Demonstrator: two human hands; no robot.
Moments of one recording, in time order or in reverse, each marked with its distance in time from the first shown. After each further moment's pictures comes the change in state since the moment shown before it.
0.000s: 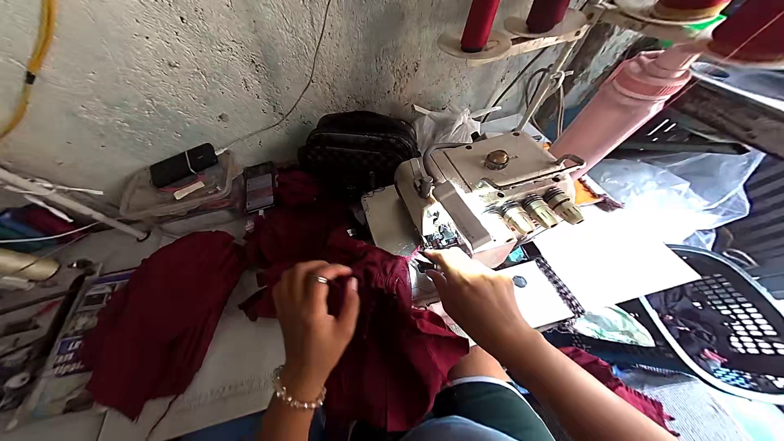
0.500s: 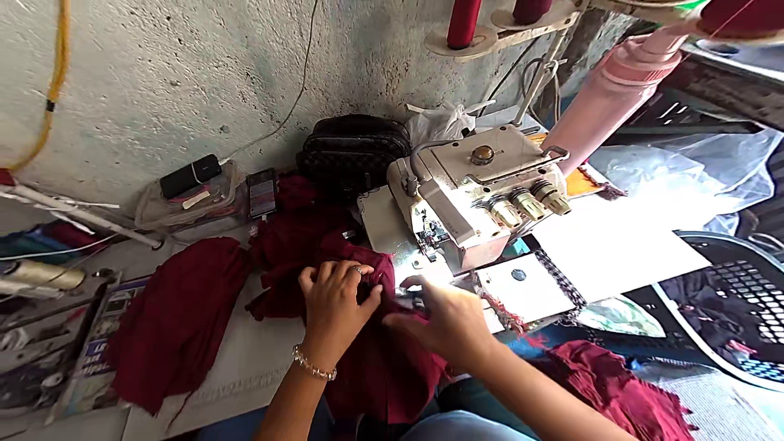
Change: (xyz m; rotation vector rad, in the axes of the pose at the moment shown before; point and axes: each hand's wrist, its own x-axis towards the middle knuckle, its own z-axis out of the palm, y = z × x) left_hand 0.002 0.006 0.026 0.203 -0.341 0.045; right_hand -0.029 -0.018 0.013 0.377 -0.028 0.017
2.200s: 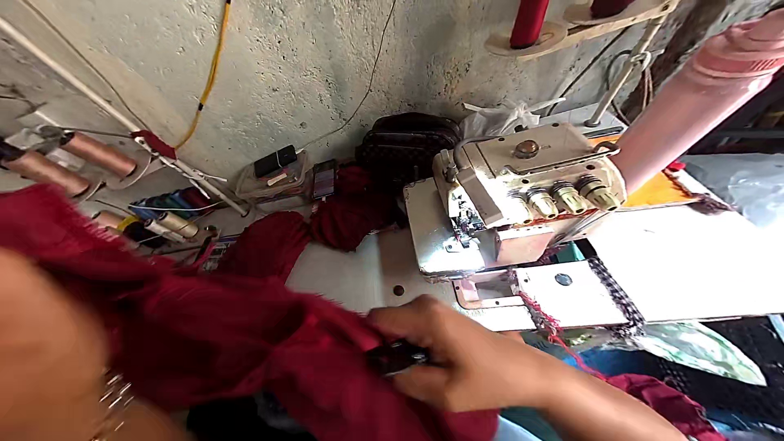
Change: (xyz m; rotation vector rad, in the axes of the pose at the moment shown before) left_hand -0.089 -0.093 -0.273 0.119 0.695 -0.065; right_hand 0.024 -0.089 -0.074 0.945 -0.474 -0.588
